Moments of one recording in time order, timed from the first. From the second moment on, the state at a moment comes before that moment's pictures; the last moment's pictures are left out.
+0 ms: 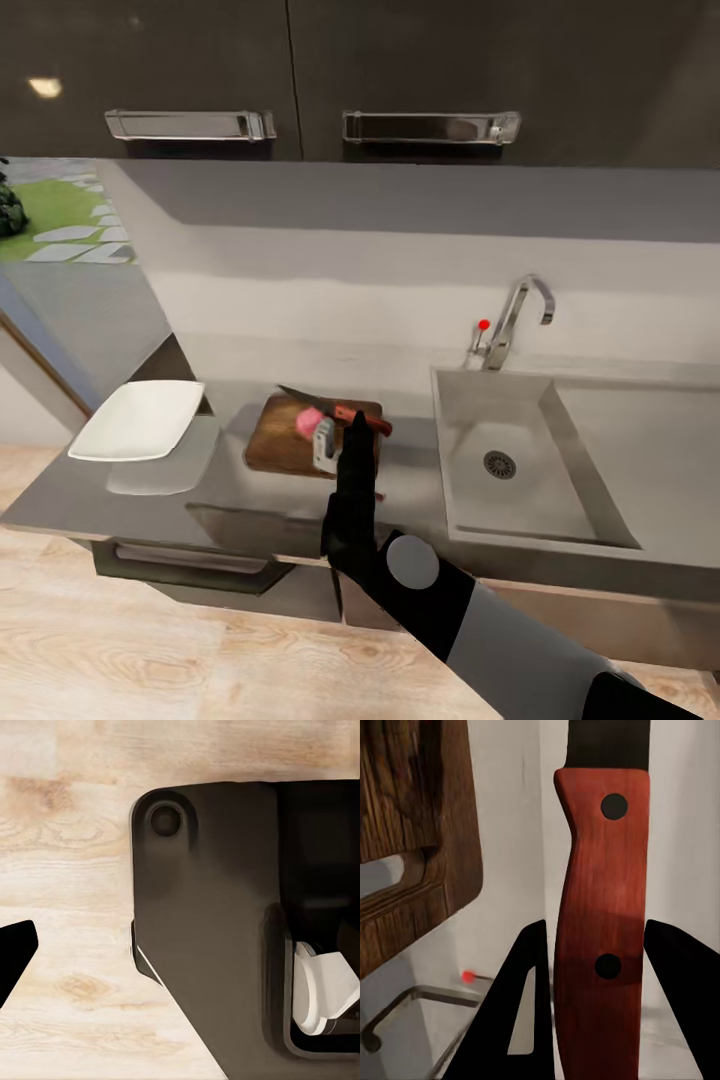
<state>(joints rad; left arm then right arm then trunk) 0.09 -0.01 -0.14 -0.06 0.09 -0.68 0.04 -0.80 0.17 0.99 -1.10 1.06 0.97 0.04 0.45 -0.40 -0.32</state>
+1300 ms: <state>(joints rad) 0.09 -0.01 -0.14 -0.06 0.09 -0.68 0.04 -0.80 0.17 0.99 -1.01 1.06 0.97 0.04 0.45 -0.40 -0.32</state>
